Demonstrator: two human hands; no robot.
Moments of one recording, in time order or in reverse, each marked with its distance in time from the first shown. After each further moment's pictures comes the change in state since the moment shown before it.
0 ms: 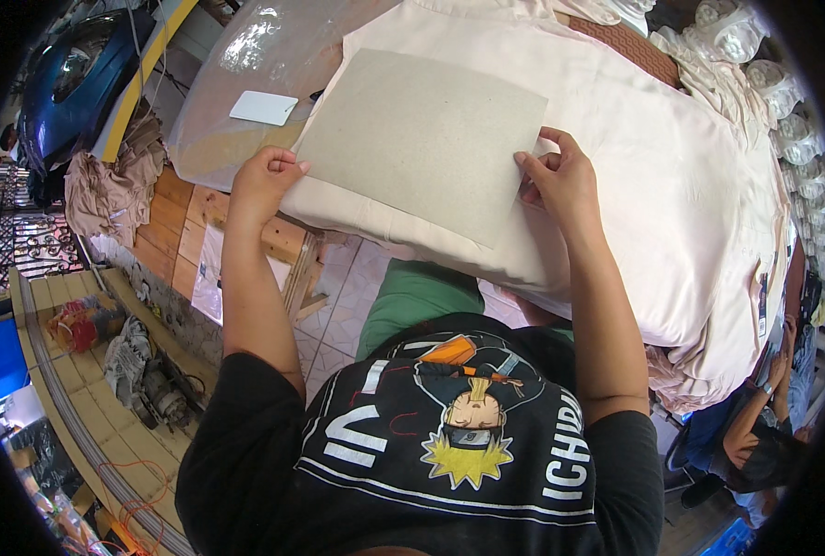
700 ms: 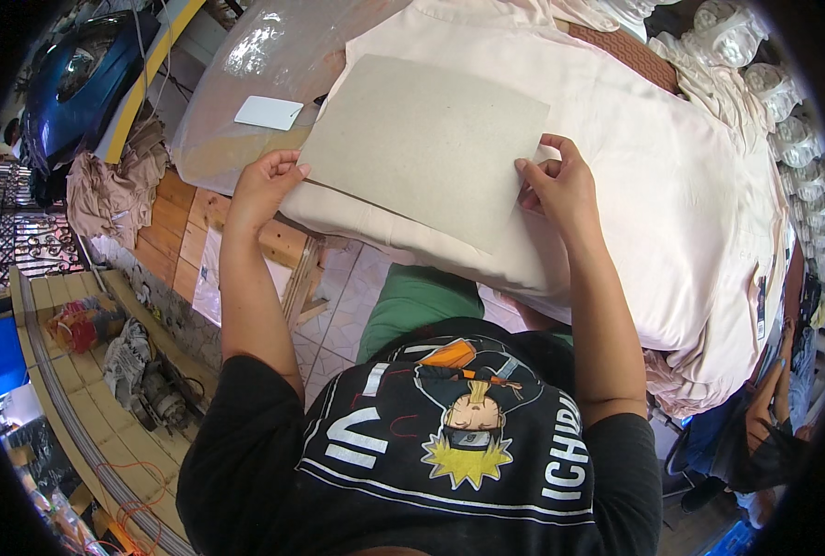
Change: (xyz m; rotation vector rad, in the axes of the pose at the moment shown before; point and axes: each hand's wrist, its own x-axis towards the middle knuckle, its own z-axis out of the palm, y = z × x) left_hand 0.010 -0.018 0.000 -0.267 -0.127 0.014; right_hand -0.003 -0.006 -0.001 0.013 -0.017 0.012
